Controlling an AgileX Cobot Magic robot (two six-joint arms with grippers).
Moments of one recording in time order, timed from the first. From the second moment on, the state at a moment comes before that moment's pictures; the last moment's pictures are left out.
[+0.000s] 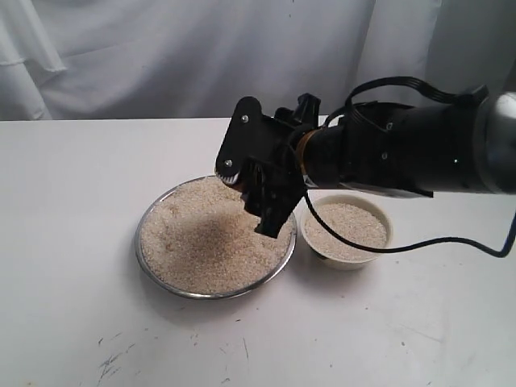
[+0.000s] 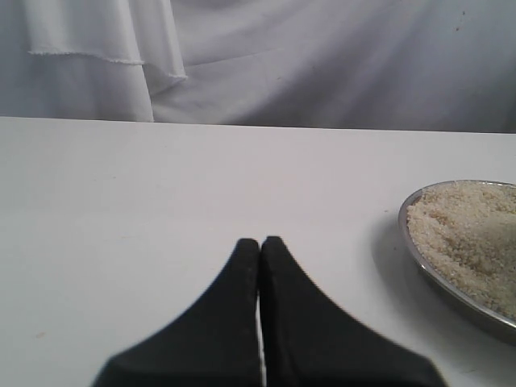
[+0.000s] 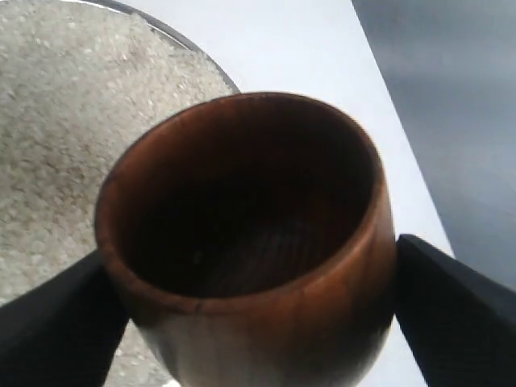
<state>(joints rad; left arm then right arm) 0.01 0.01 0.00 -0.04 0.29 0.01 0.78 1.80 -1.11 -0.94 0.12 0.15</state>
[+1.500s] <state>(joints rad) 0.01 0.01 0.00 -0.04 0.29 0.01 0.93 1.98 -1.48 -0.70 0.74 -0.51</state>
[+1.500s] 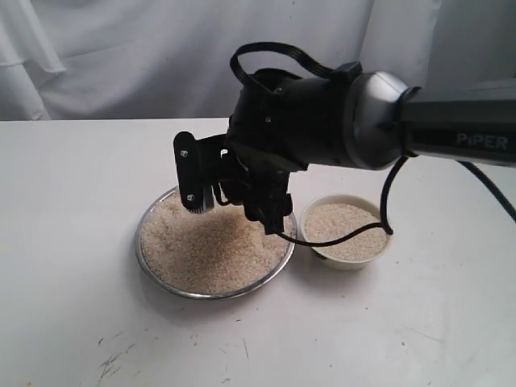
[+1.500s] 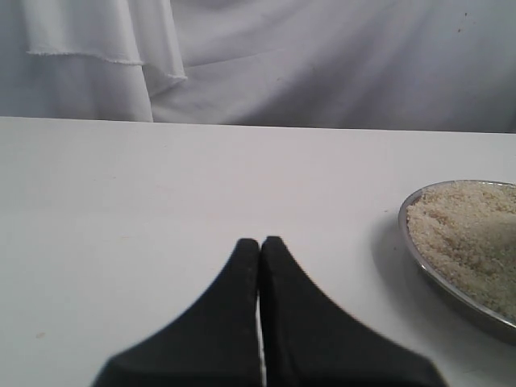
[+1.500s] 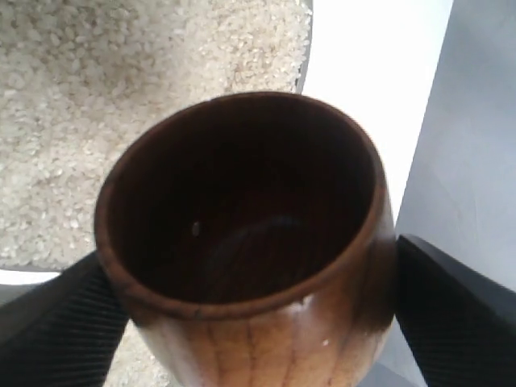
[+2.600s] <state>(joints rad) 0.01 0.01 0.00 -0.04 0.29 0.01 0.93 2.20 -1.76 -0.76 1.06 -0.74</state>
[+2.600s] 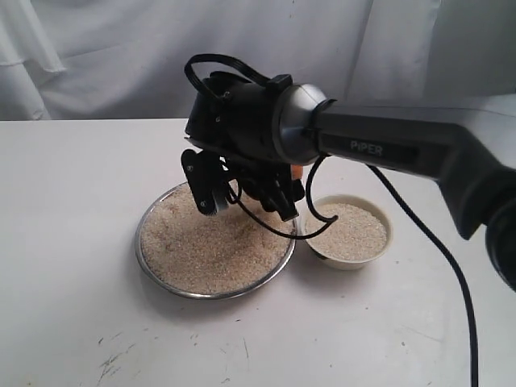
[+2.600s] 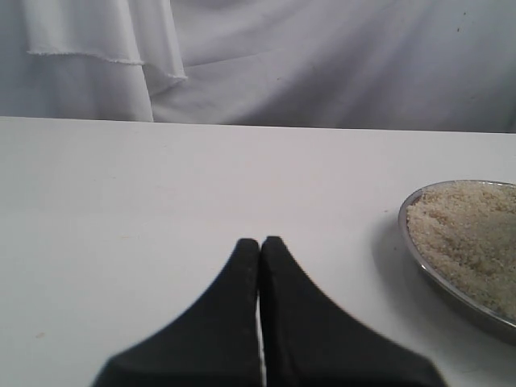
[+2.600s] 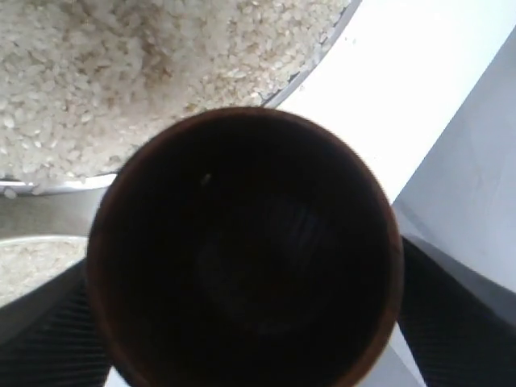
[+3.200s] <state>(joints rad) 0.01 0.01 0.00 -0.04 0.29 0.01 0.67 2.07 -1.76 0.08 1.01 -0.71</state>
